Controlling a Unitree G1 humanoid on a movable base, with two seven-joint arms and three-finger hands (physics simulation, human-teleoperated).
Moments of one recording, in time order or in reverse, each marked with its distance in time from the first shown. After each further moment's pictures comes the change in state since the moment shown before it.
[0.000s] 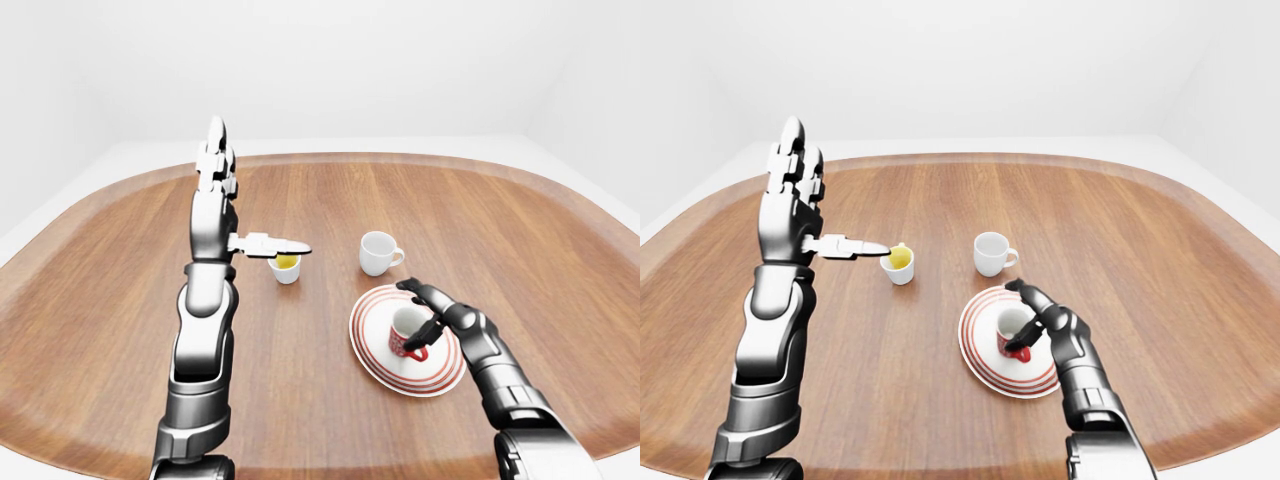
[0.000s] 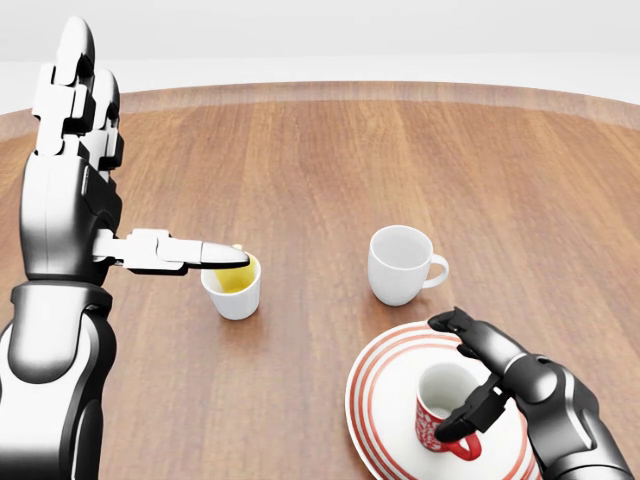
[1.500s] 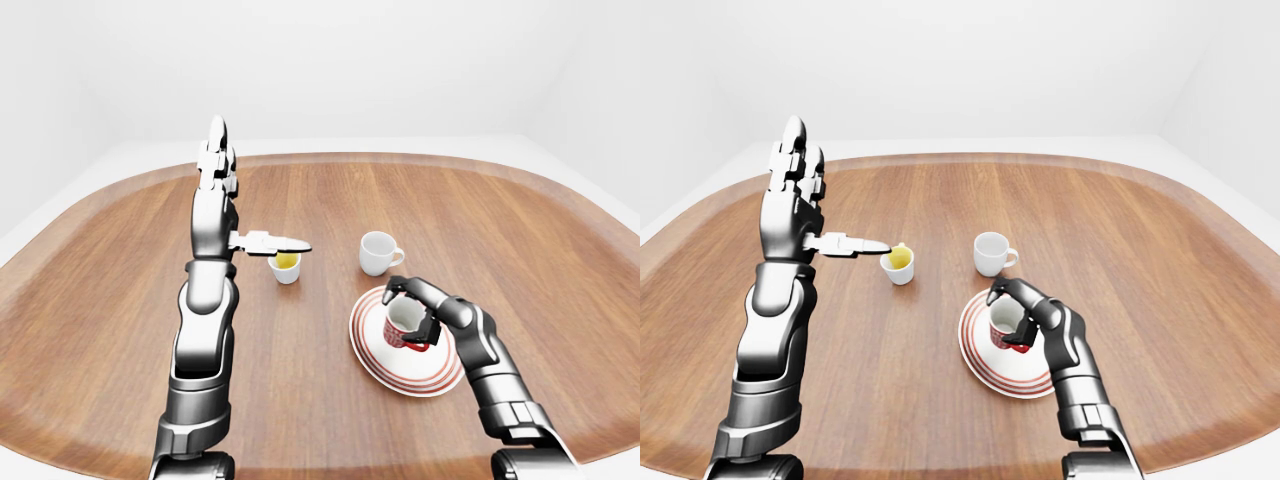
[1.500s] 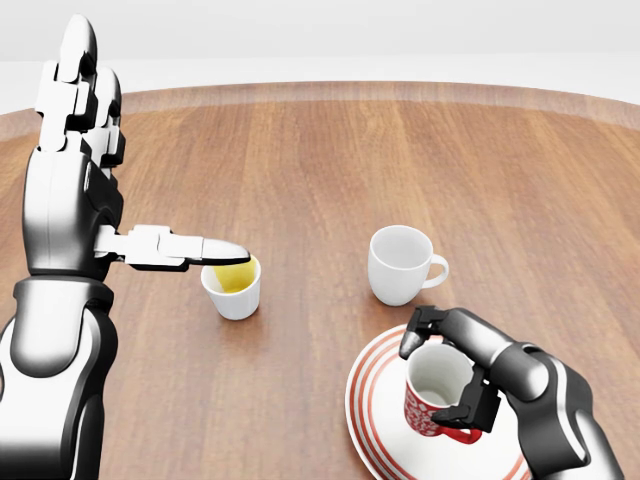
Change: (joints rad) left arm -0.015 0.003 0.001 0.020 -0.001 0.000 0.002; right arm 0.087 0.045 0.004 -0.310 -0.095 0.000 0.146
